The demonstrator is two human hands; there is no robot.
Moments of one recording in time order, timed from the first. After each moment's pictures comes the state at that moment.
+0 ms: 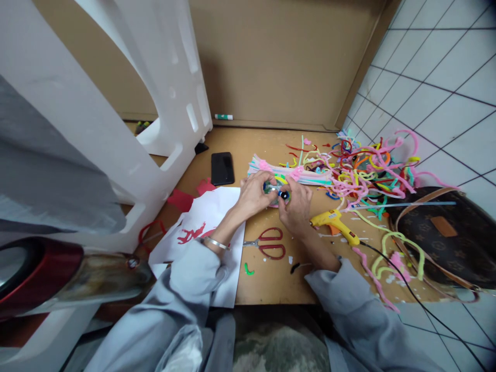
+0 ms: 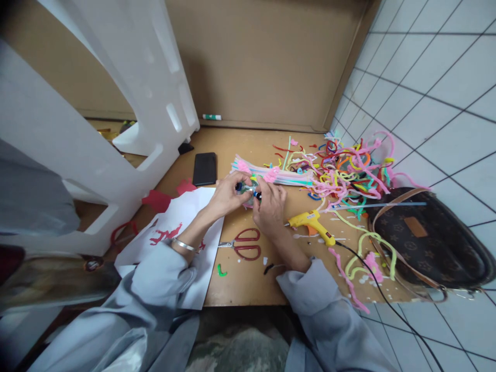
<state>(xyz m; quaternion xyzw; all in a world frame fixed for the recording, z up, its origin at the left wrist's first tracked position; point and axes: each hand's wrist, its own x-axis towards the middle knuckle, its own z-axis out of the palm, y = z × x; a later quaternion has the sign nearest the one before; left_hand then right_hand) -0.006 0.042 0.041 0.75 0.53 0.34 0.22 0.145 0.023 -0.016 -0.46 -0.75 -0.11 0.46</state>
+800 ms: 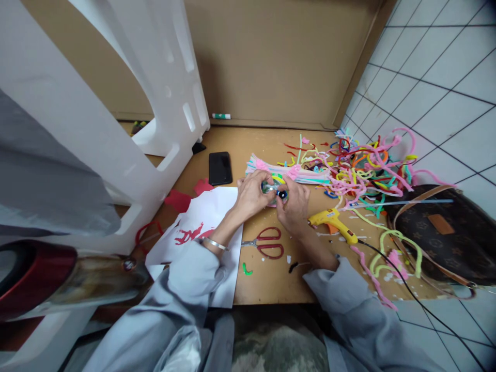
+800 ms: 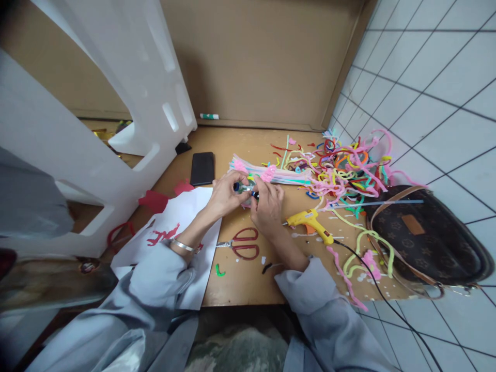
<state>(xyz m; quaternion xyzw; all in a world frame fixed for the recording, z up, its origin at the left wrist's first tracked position) -0.004 0.043 0.034 0.74 0.53 0.36 0.19 0.145 0.023 -0.014 -0.47 -0.75 -0.09 0.45</state>
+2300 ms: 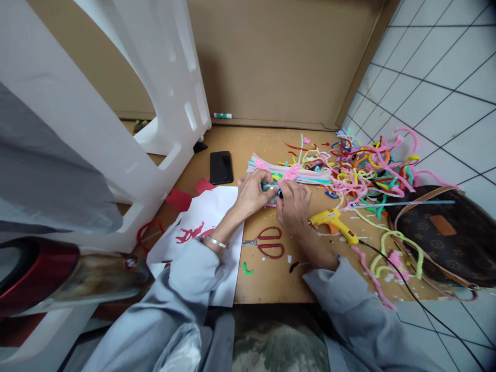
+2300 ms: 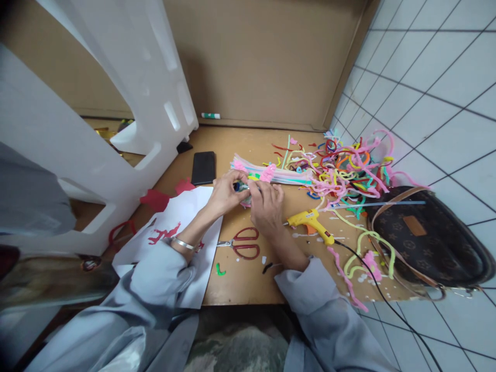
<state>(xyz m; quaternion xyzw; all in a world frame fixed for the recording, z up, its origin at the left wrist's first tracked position) -0.006 0.045 0.034 0.73 0.55 0.36 0.20 0.144 0.019 -0.015 -0.46 -0.76 -0.19 0.41</state>
